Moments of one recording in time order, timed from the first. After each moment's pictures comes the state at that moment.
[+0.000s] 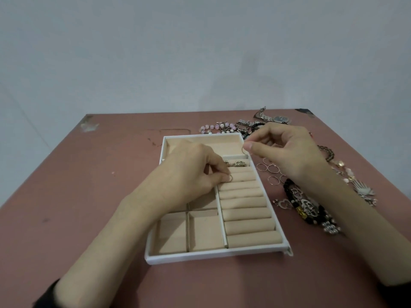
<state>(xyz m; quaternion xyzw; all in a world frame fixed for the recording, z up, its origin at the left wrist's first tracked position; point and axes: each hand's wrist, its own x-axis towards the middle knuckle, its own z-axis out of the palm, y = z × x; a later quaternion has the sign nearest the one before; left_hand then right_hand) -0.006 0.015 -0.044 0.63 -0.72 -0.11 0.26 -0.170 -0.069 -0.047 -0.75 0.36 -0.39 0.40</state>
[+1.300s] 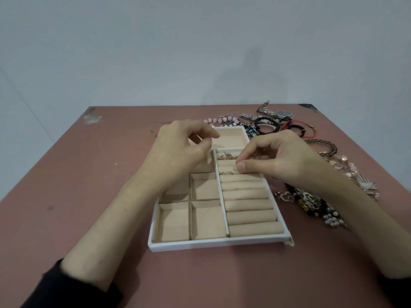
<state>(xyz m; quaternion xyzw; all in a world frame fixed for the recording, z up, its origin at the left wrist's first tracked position) 0.003 0.013 -0.045 0.67 -0.60 -0.12 0.42 -0.173 -0.056 -0.044 -0.82 0.32 -0.24 0.40</state>
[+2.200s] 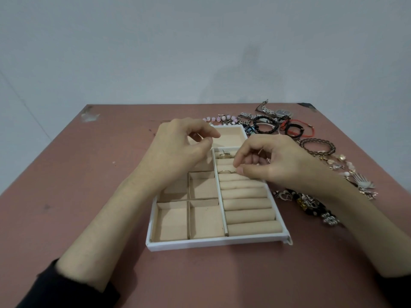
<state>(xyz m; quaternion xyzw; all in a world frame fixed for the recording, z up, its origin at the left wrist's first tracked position) 0.005 0.013 -0.045 0.67 -0.61 -0.12 0.41 -0.174 -0.059 -0.051 -0.87 0.29 -0.21 0.34</state>
